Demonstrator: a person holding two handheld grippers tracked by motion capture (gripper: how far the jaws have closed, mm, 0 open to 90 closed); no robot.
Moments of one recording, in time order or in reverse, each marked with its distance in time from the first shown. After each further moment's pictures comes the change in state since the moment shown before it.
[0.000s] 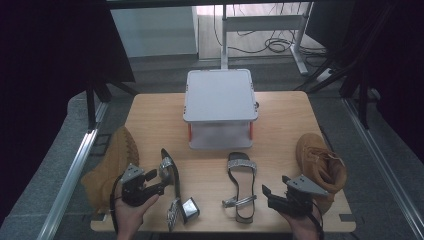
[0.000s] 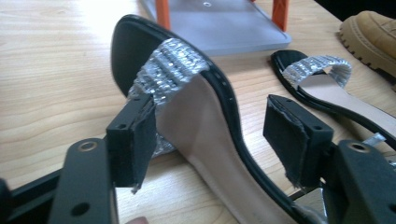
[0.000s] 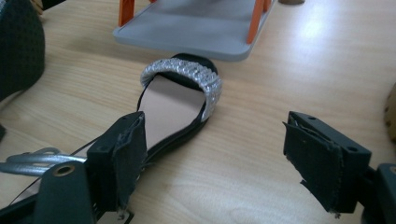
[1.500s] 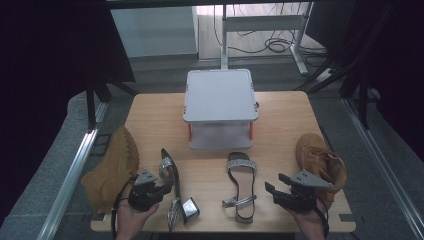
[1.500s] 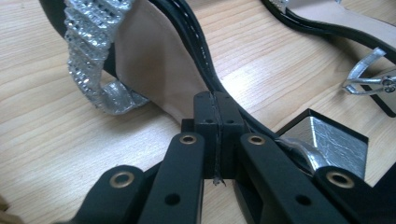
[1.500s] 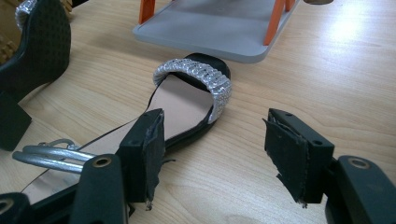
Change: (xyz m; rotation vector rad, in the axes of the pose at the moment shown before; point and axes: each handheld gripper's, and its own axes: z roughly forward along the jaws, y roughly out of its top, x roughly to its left) left arm -0.015 -0.007 0.010 0.228 -0.066 0.145; right arm -0.017 0.007 0.003 0.017 0.109 -0.034
